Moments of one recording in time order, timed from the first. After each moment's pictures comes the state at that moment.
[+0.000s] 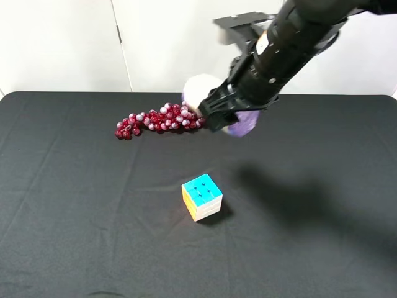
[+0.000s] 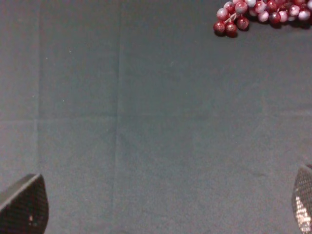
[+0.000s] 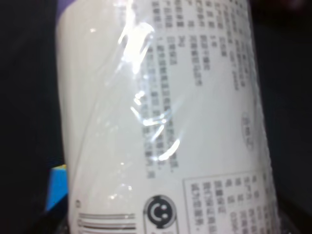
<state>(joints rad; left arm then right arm) 0.01 -0.01 -0.49 -0.02 1.06 0.00 0.64 1.59 -1.21 0.06 0.75 -0.04</state>
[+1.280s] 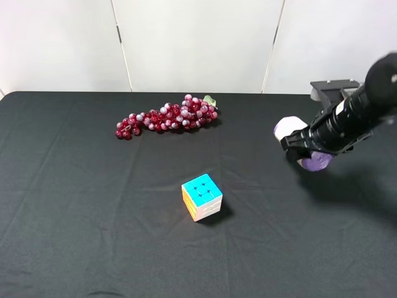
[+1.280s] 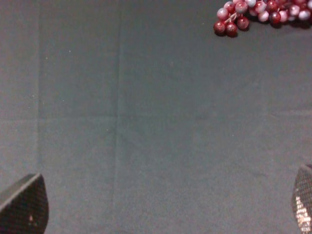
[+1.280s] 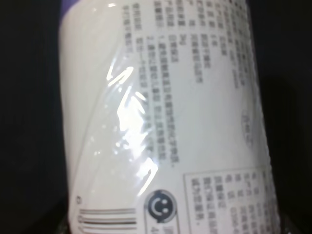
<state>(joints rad) 0.01 -0.01 -0.49 -0.02 1.06 0.00 0.23 1.59 -0.77 0.05 0.37 -0.04</state>
